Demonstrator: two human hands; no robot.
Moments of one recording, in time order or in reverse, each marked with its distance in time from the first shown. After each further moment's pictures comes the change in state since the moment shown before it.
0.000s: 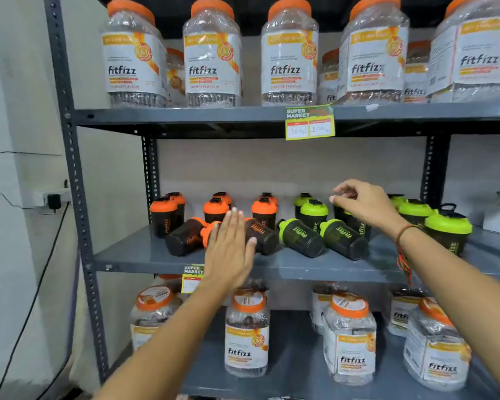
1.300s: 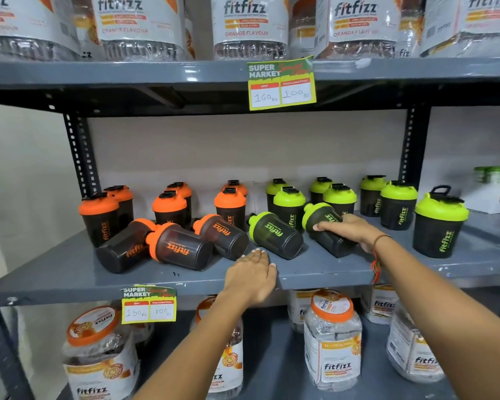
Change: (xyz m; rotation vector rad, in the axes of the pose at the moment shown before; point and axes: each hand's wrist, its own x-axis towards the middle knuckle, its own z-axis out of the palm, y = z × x) left_hand 0.052 0.063 0.120 -0.100 -0.580 0.094; right_hand 0.041 0.132 0.082 0.134 -0.295 0.640
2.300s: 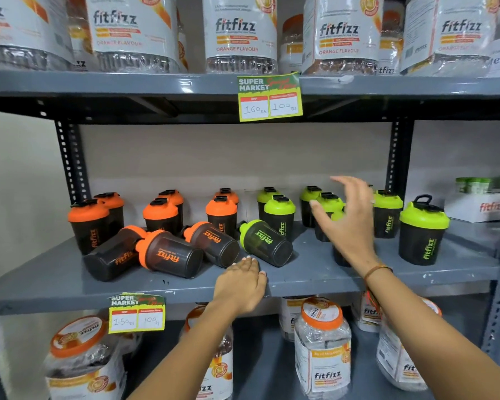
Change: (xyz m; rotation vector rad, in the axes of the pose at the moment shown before) left_hand -0.002 0.000 0.005 0.012 0.053 -0.002; right_hand -0.068 -0.028 -0.002 0.013 0.839 -0.849
